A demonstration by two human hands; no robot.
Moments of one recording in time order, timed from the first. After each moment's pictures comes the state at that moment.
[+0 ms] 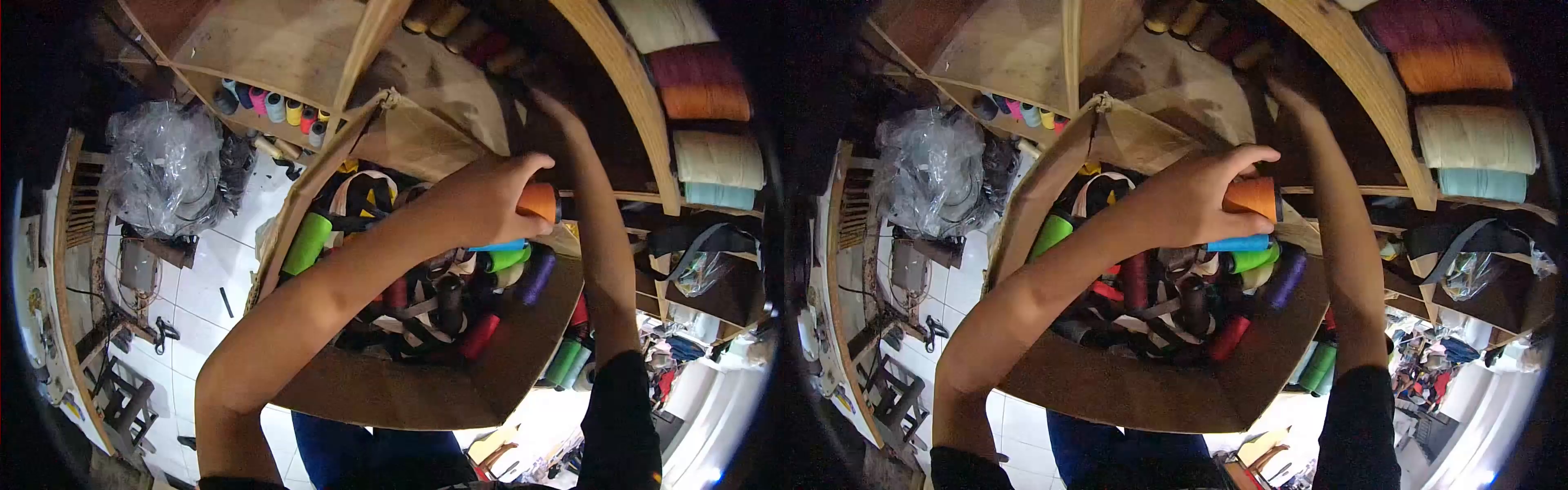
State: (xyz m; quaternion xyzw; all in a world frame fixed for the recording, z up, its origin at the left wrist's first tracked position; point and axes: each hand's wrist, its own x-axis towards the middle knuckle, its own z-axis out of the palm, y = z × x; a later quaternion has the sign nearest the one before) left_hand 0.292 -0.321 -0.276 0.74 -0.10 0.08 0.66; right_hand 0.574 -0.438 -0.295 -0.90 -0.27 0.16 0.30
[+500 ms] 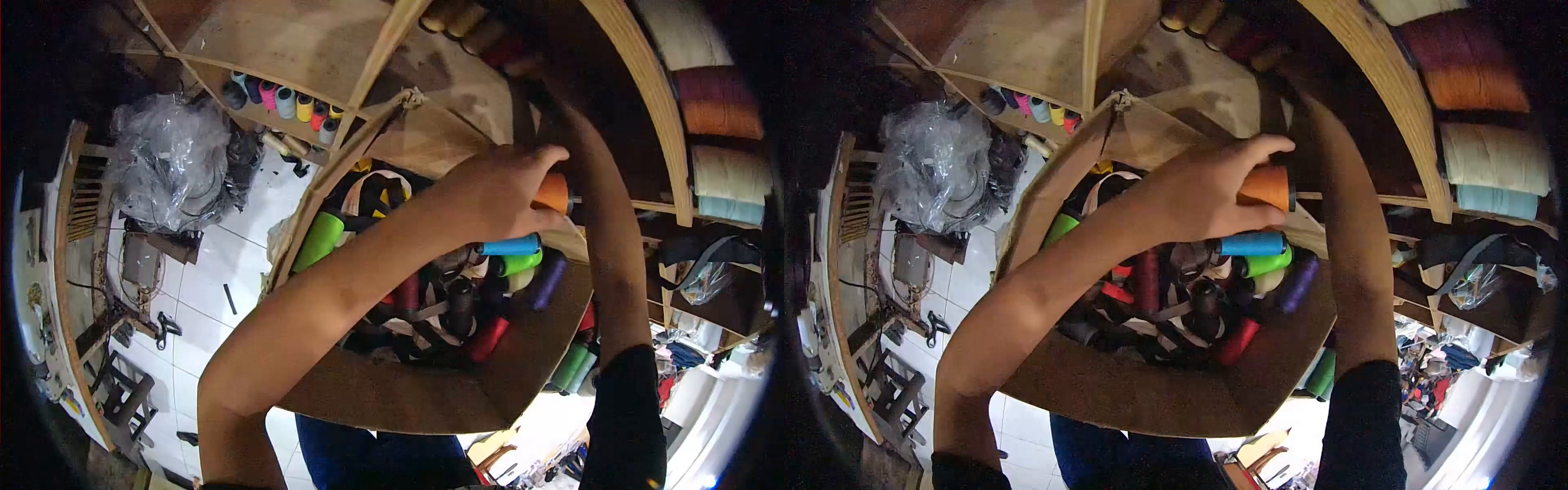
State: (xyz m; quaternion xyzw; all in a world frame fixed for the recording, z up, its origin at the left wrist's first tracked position) left_hand 0.292 -0.308 -0.281 0.78 -0.10 0.15 0.60; right_hand 0.570 -0.389 -0.292 -0.94 -0.33 -0.02 0.05
